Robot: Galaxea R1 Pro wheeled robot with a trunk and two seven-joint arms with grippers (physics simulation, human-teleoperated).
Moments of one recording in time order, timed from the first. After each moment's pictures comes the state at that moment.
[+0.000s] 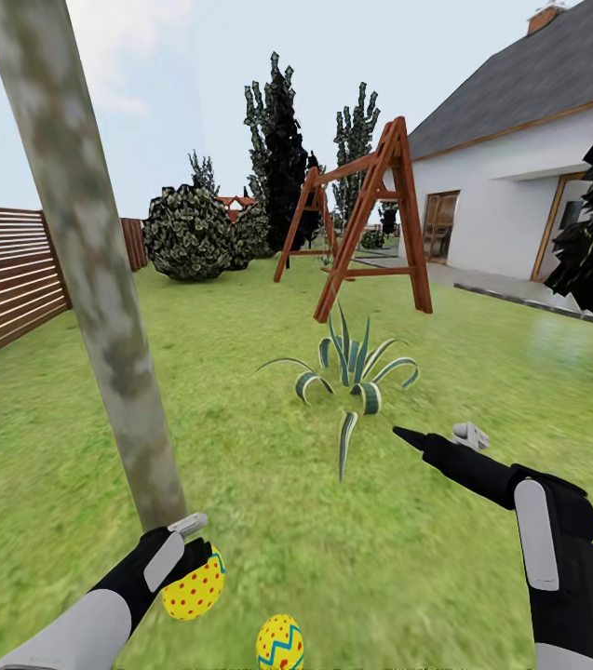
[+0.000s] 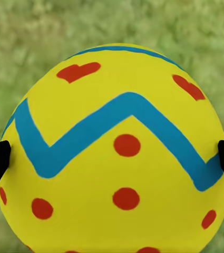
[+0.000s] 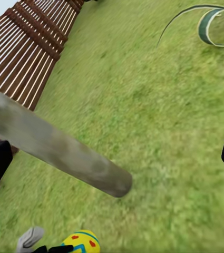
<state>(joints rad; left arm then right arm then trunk) -0.66 0.00 -0.06 -0.40 0.58 0.48 0.32 -0.44 0.02 -0.37 -1.58 -0.37 1.04 0.43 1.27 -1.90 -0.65</state>
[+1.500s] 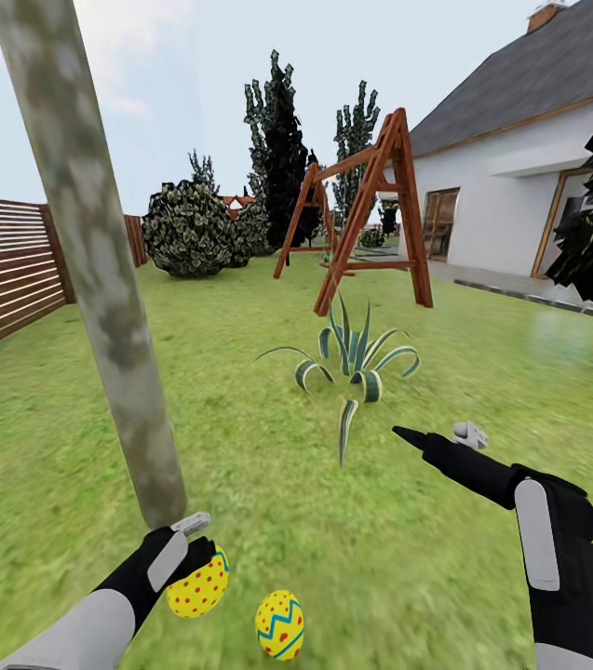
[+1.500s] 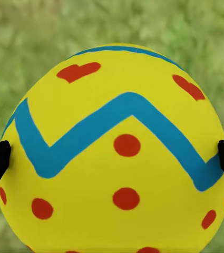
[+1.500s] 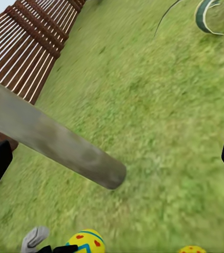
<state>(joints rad) -0.66 -0.01 -0.06 -0.40 0.58 0.47 0.32 -0.44 0.02 -0.37 -1.58 -0.39 1.04 0.43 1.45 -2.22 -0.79</state>
